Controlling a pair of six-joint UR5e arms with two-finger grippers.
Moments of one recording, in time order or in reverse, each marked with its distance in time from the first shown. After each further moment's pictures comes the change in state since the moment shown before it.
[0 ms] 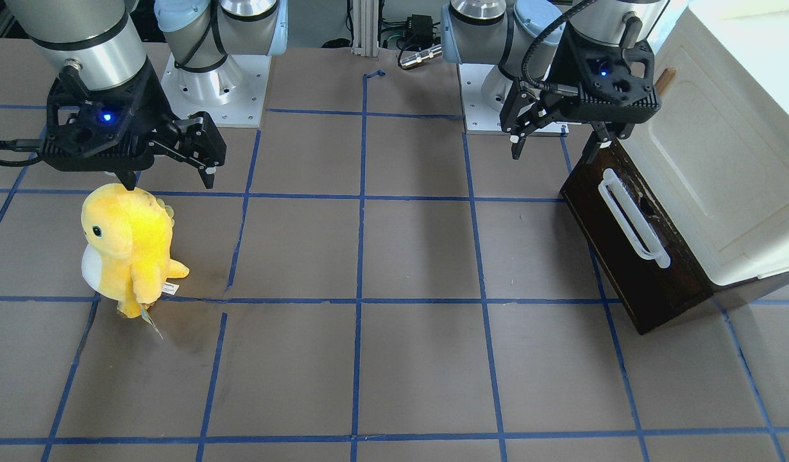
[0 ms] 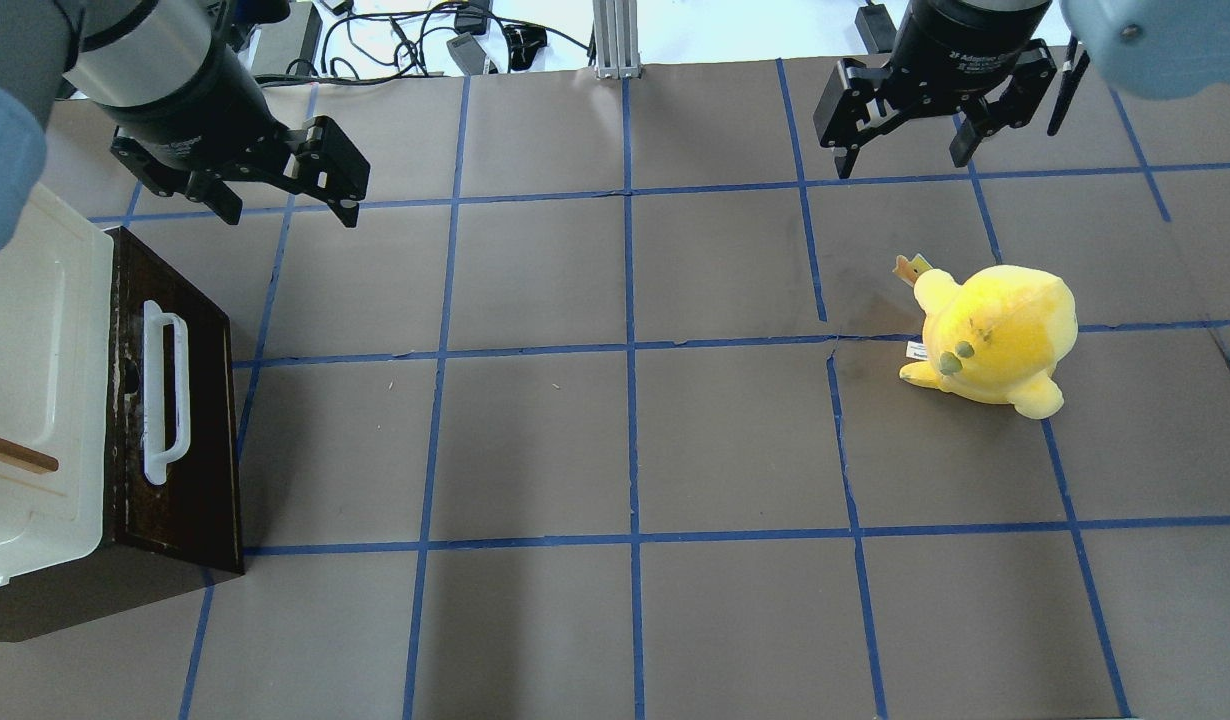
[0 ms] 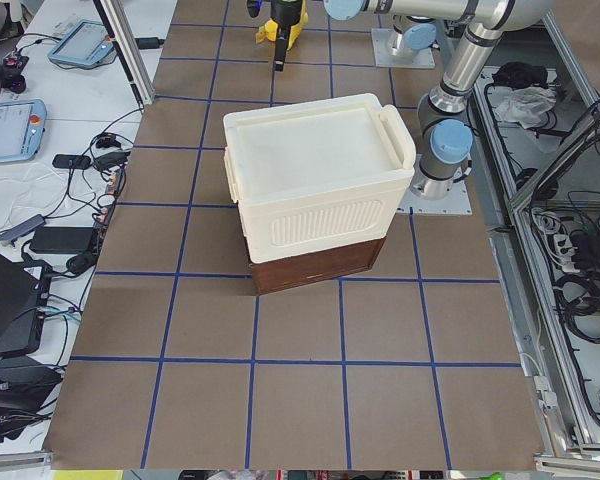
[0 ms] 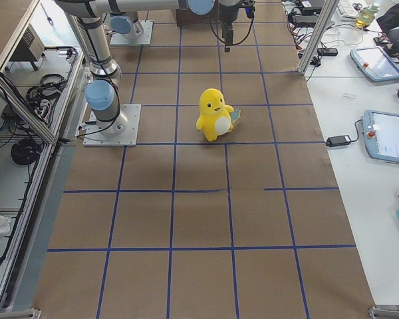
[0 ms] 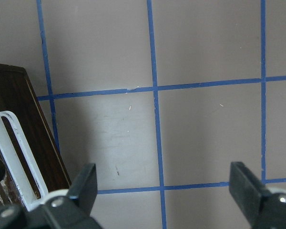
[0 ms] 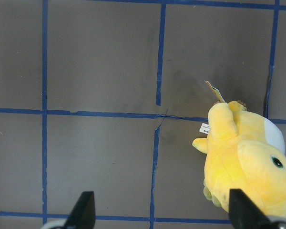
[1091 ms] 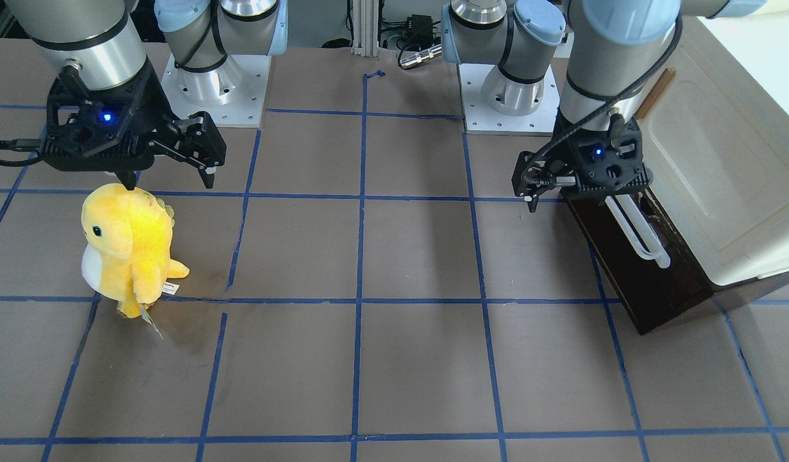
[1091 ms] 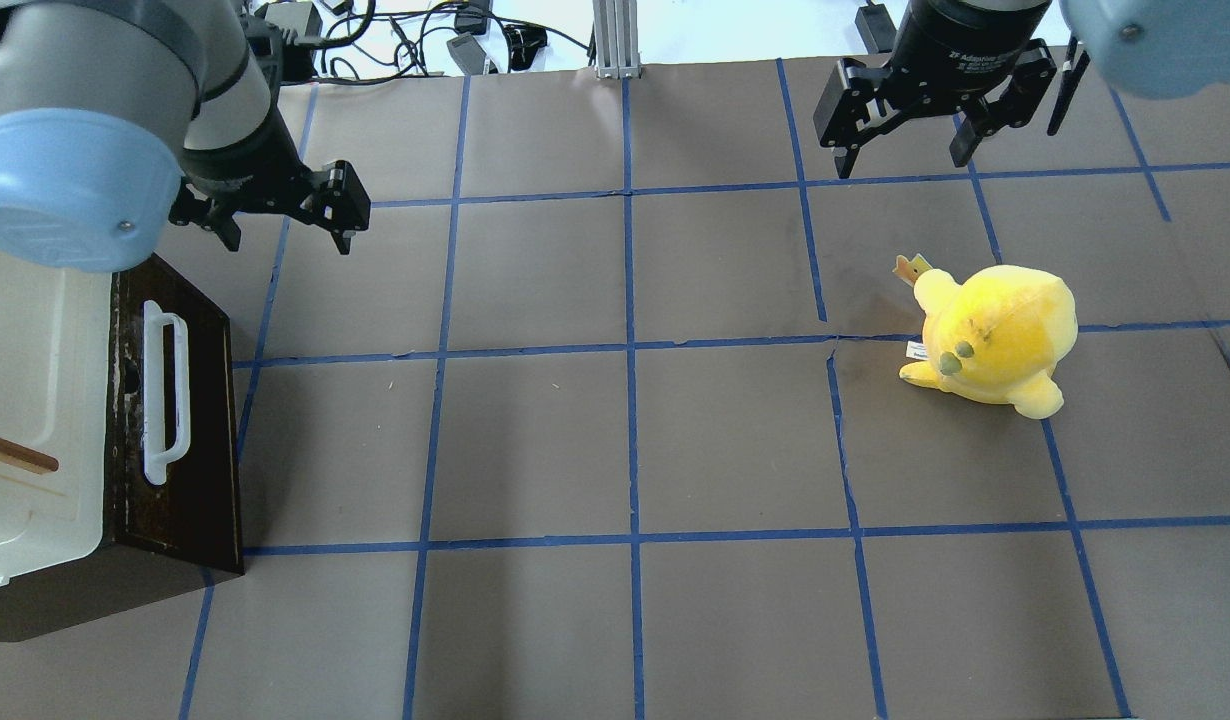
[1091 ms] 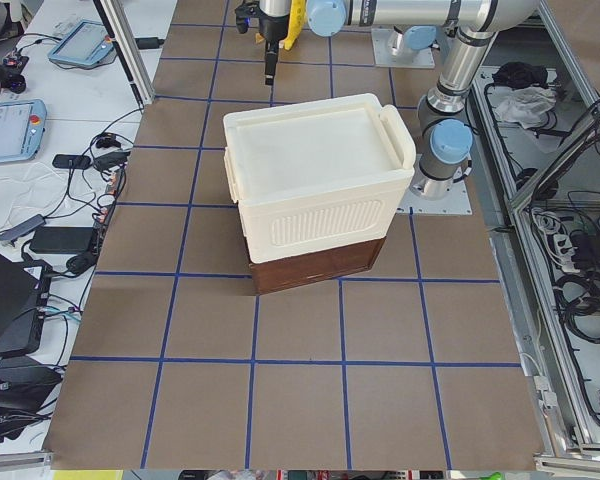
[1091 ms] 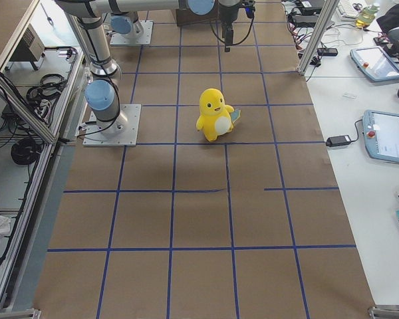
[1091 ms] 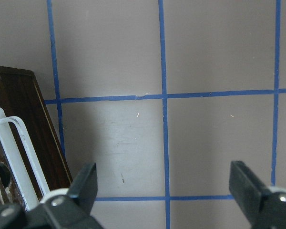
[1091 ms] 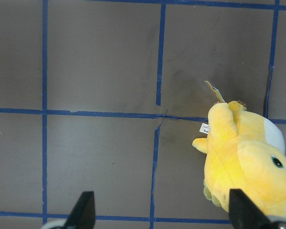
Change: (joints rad) left arm -0.002 -0.105 -0.118 0.135 0.224 -0.097; right arm 0.000 0.000 0.000 0.000 0.000 0.000
